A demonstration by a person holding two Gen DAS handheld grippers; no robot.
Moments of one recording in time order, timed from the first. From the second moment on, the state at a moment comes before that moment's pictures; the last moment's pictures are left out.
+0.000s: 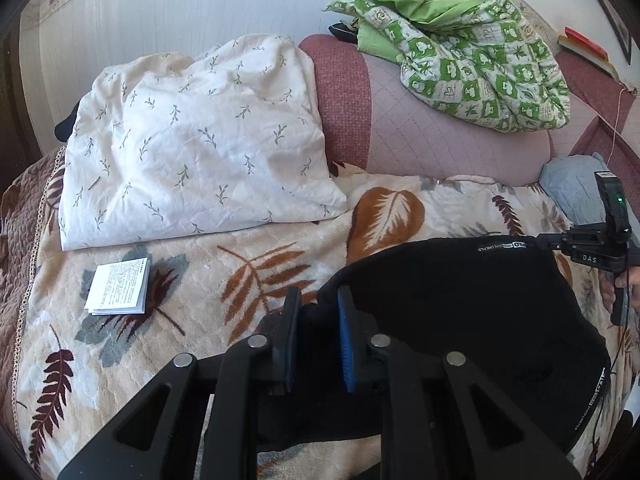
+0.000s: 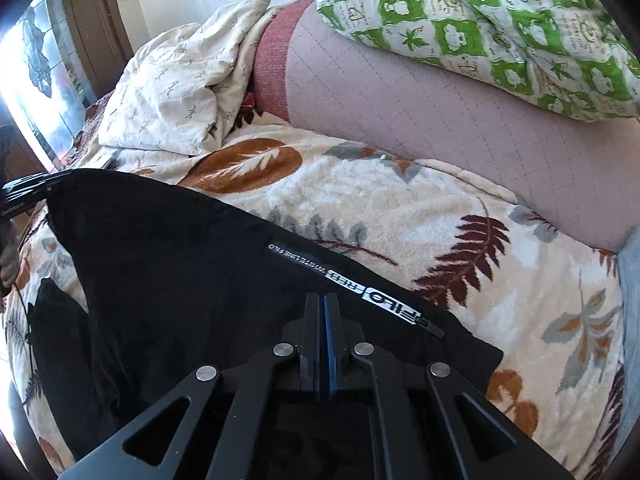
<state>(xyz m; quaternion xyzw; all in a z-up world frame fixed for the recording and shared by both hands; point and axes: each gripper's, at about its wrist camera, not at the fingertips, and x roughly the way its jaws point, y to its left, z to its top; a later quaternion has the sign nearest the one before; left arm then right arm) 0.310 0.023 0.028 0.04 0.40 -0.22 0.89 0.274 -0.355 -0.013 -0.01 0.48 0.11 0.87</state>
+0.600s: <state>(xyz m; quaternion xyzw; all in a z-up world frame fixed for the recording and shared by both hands) 0.270 0.025 0.067 0.01 0.32 -0.27 0.91 0.351 -0.368 -0.074 -0.04 0.52 0.17 0.84</state>
